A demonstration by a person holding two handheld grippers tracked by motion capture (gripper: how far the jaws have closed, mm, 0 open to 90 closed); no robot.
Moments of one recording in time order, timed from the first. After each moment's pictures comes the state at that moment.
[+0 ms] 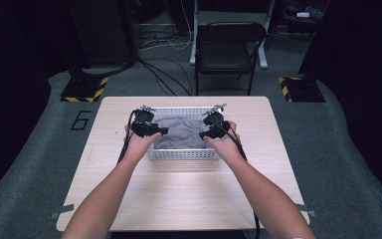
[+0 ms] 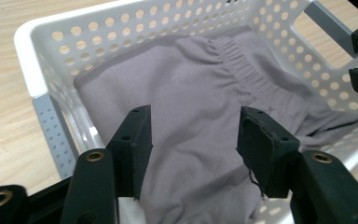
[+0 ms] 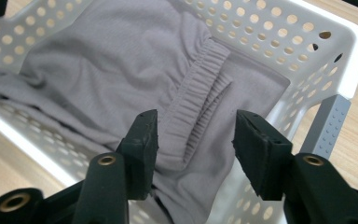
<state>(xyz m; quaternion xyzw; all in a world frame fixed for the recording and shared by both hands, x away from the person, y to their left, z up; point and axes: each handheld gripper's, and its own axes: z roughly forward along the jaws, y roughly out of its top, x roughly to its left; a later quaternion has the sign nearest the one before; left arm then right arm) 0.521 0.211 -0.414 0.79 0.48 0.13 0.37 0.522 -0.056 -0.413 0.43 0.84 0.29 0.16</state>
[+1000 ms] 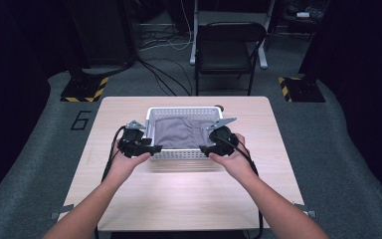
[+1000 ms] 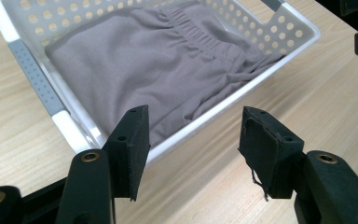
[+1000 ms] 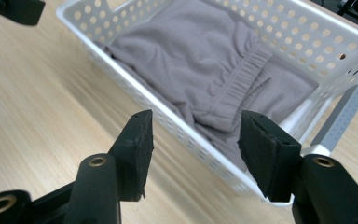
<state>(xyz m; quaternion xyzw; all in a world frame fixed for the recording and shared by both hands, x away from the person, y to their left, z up) 0.445 0.235 -0.408 0.81 0.42 0.10 0.40 0.448 -0.071 -0.391 0.36 0.86 0.34 0.16</state>
